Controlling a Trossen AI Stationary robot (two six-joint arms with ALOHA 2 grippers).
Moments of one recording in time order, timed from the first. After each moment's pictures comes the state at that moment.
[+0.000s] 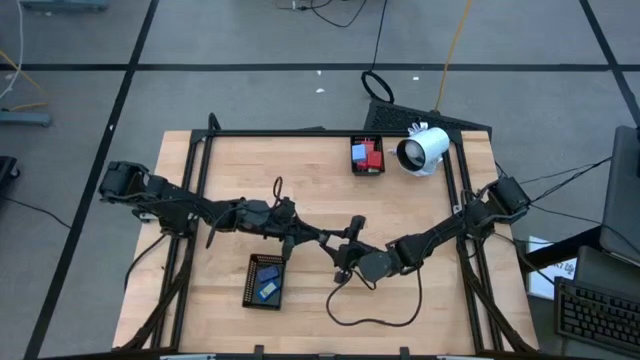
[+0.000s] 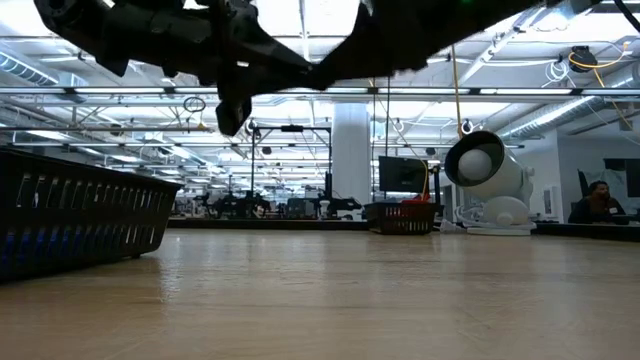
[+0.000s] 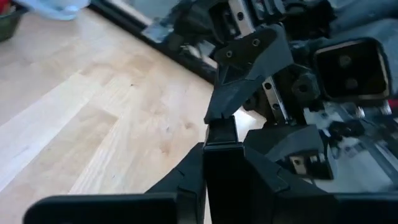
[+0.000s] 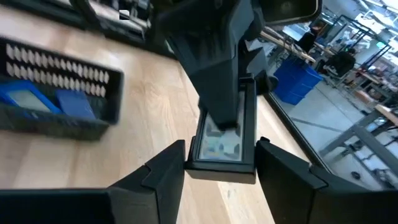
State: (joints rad) left arm -0.15 1.47 0.62 0.64 -0.01 -0.60; right arm 0.44 1.74 0.97 0.37 0.82 -0.13
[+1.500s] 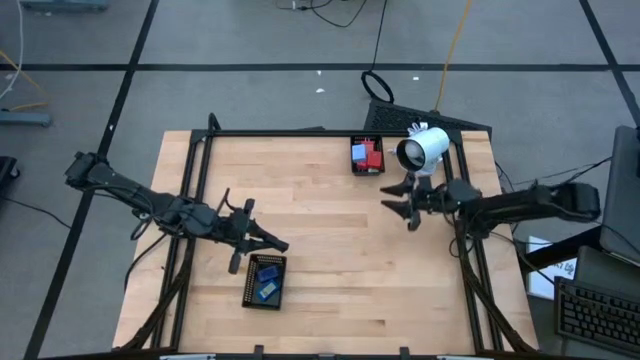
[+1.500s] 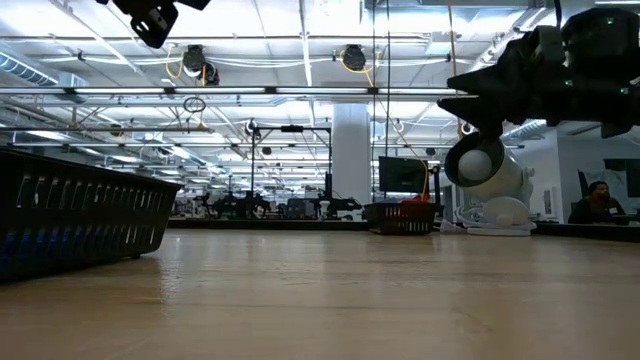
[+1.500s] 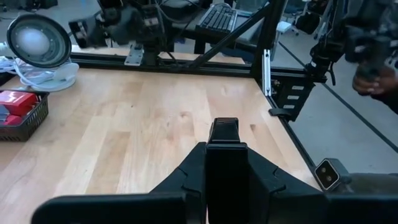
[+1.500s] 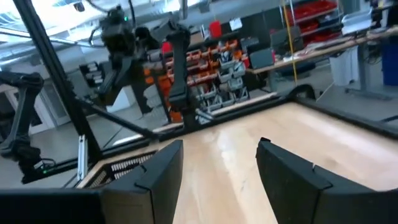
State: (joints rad) left arm -0.40 0.92 0.62 0.04 -0.22 -0.21; right arm -0.24 0.96 0.02 1.07 -0.17 0.31
